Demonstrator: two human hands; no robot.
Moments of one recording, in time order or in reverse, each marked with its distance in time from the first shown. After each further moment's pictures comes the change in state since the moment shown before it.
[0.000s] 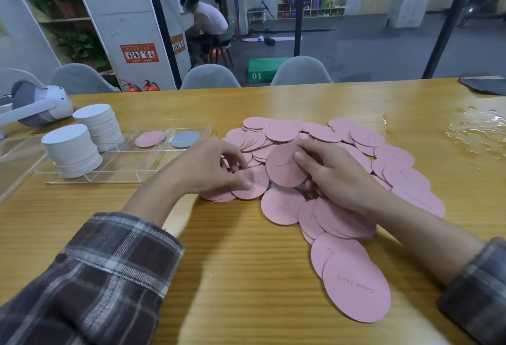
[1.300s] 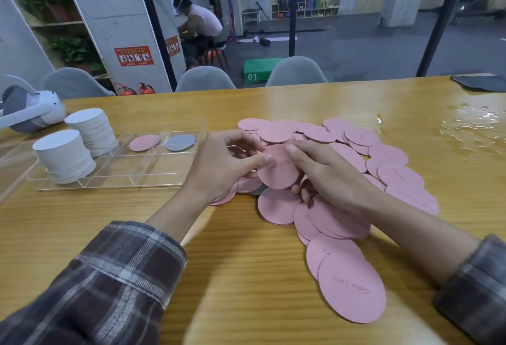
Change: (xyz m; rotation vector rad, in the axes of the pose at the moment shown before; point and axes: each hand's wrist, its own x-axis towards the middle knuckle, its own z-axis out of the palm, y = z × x) left_hand 0.003 0.032 0.031 -0.608 0.300 0.098; right_hand -0.001 -0.006 0.002 0.211 -0.063 0.036
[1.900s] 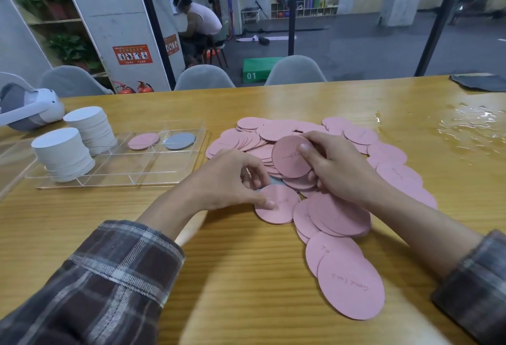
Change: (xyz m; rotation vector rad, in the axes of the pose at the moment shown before) left_hand -0.006 -0.002 -0.008 0.390 -0.427 -0.019; right_hand 0.001 -0.001 -0.014 -0.253 0.190 0.009
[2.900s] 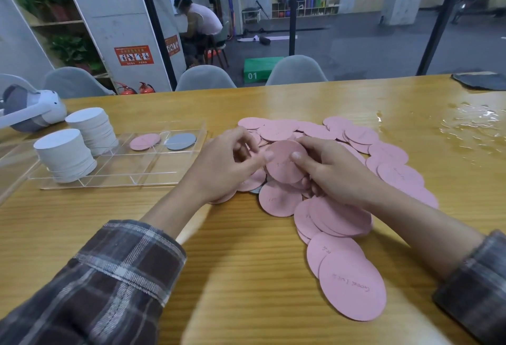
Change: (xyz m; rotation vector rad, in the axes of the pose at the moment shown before) left_hand 0.007 0.001 -0.001 -0.074 0.371 0.051; right_hand -0.001 0.001 0.003 0.072 -0.142 -0.024
